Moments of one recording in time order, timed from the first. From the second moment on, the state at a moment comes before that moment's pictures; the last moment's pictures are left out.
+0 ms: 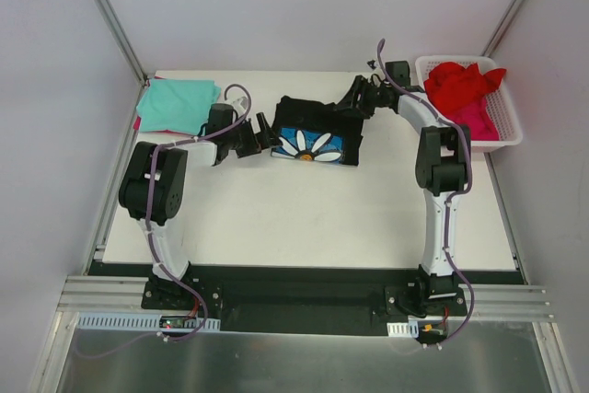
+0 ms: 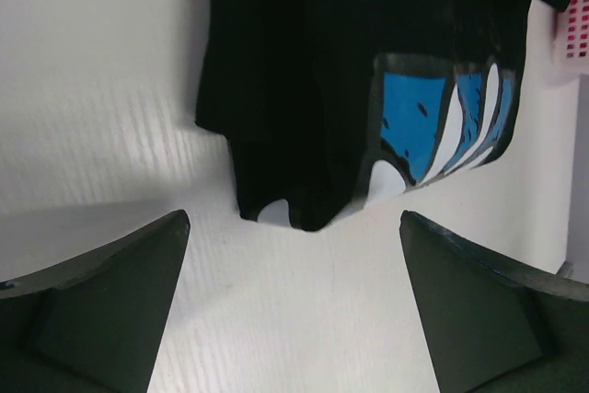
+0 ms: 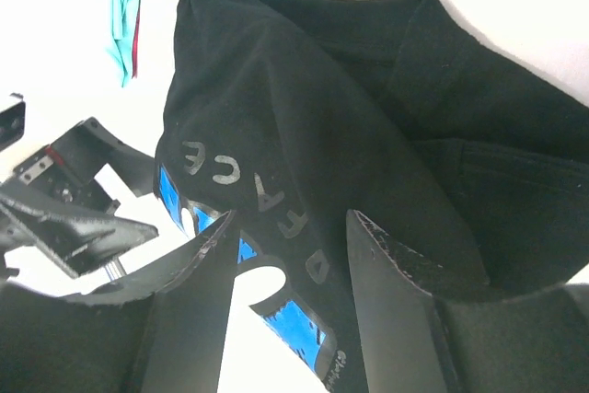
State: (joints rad) left arm -0.24 1.87 1.04 0.16 0.49 -0.57; right arm 0.14 2.34 1.93 -0.38 -0.75 0.46
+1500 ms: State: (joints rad) left arm -0.21 2.04 1.00 0.60 0.70 -0.88; right arm 0.18 2.25 1.70 -0.13 -0.93 0.68
